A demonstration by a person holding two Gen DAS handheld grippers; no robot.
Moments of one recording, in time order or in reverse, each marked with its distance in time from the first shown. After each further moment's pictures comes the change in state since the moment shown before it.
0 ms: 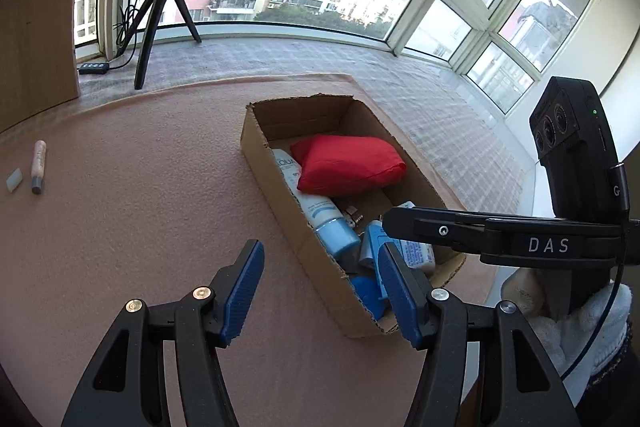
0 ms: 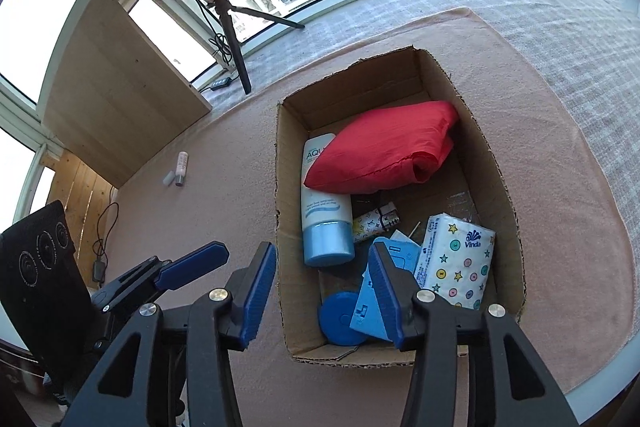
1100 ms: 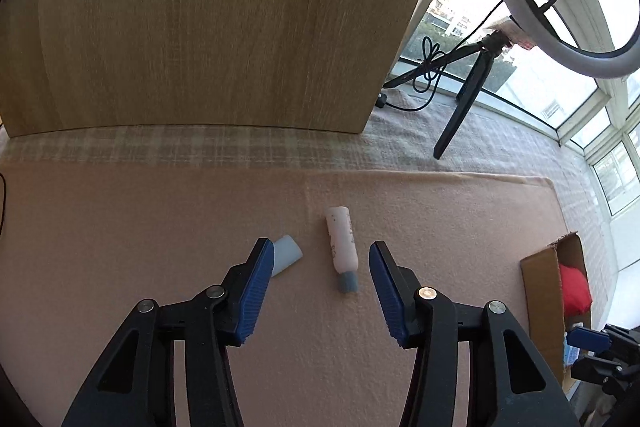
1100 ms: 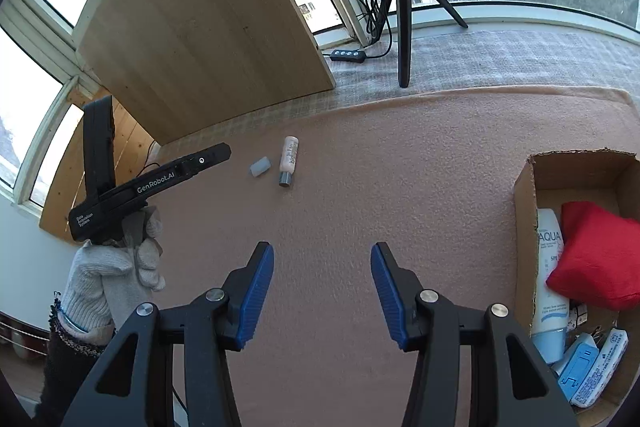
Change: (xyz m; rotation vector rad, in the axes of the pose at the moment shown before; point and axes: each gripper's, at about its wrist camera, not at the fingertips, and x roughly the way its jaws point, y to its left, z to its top) left arm -0.047 0.326 0.074 -0.323 -0.018 0.347; right arm 0.094 0.185 0.043 -0.232 0.098 0.081
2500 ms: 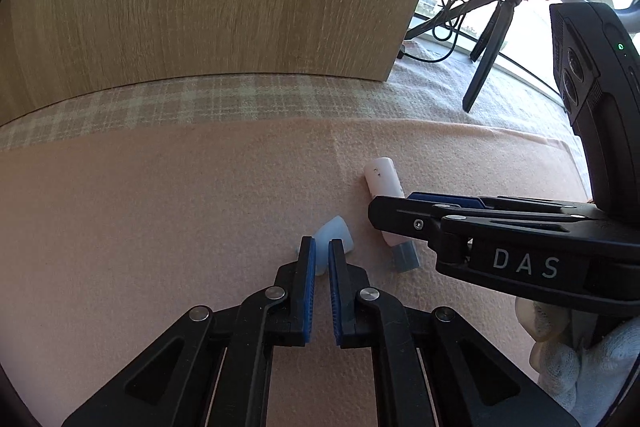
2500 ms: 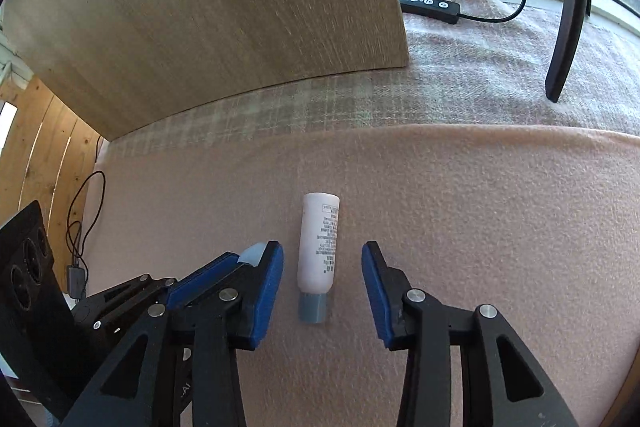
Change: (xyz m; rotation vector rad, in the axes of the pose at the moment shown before) left arm 0.050 0.021 -0.026 0.077 0.062 -0.017; right arm 0.211 0.073 0.093 -0.022 0.156 -0.060
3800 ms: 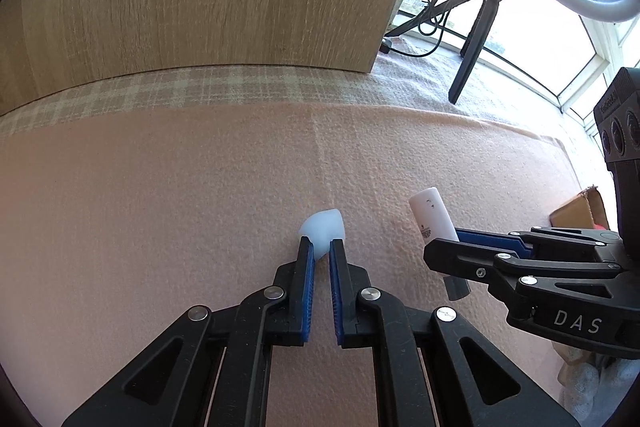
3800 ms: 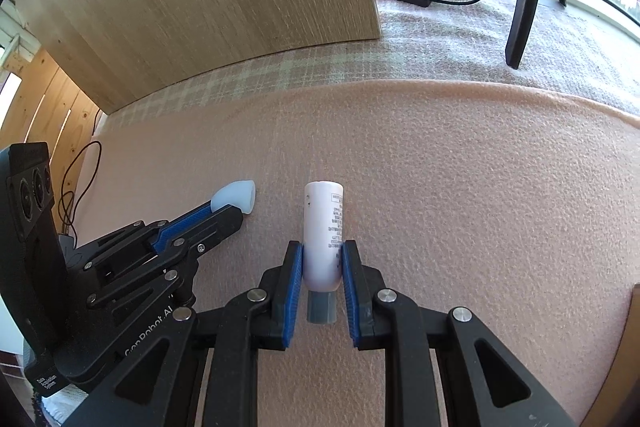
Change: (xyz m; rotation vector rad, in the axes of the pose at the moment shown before) left arm -0.008 -0.017 -0.022 0.000 -0.022 -0.004; right arm -0.026 -0.016 -0.042 -0.050 0.001 -0.030
